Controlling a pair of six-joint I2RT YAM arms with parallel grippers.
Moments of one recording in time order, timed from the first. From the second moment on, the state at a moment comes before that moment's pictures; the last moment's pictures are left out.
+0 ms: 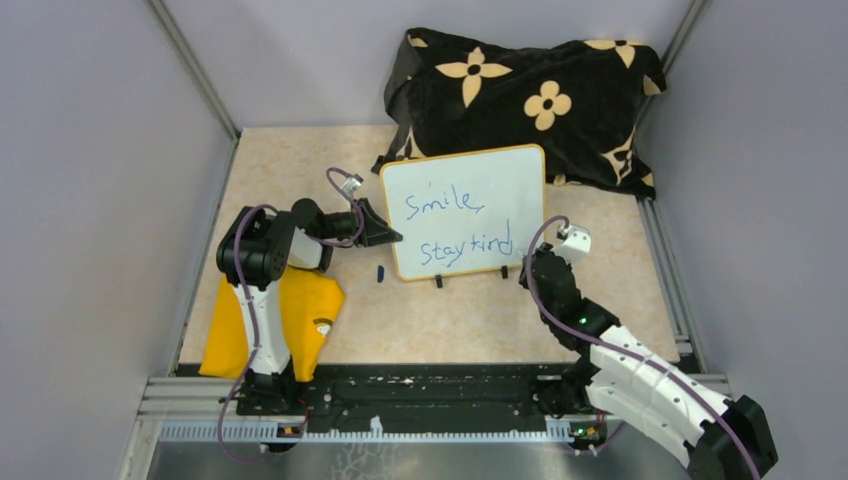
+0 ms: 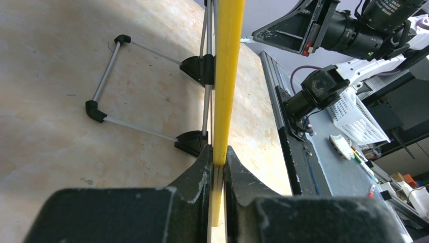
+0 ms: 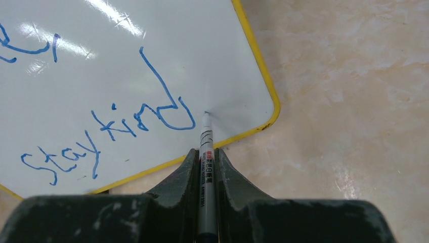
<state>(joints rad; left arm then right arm) -0.19 2.11 0.80 1.55 1.30 -0.88 0.62 0.72 0.38 -0.11 0.60 0.64</state>
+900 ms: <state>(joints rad) -0.19 2.11 0.81 1.55 1.30 -0.88 0.62 0.62 0.39 -0.21 0.57 0.63</state>
